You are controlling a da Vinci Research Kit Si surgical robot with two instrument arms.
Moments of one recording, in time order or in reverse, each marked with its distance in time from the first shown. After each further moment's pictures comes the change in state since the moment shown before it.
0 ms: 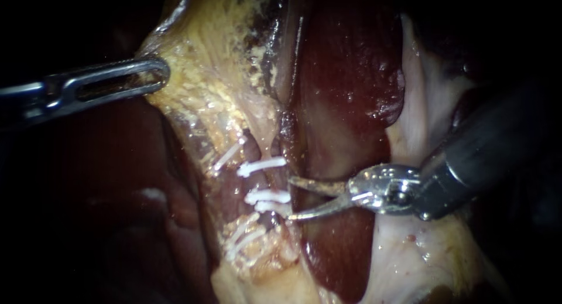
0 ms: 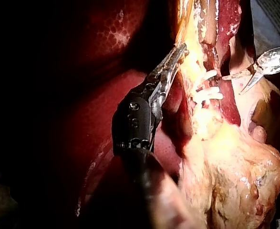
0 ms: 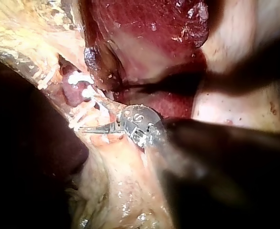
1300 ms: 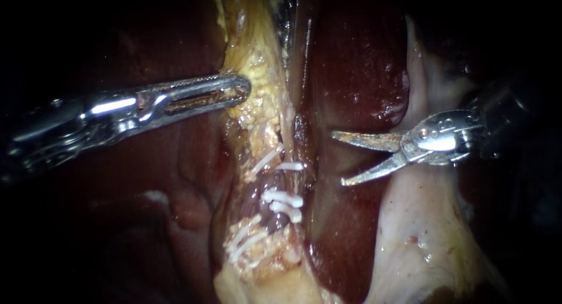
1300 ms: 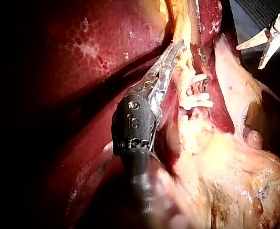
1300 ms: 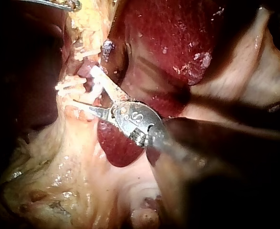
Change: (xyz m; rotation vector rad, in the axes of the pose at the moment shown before) right arm 0.003 -0.002 -0.011 -0.178 0.270 -0.480; left arm 0.007 0.001 0.012 0.039 0.087 0.039
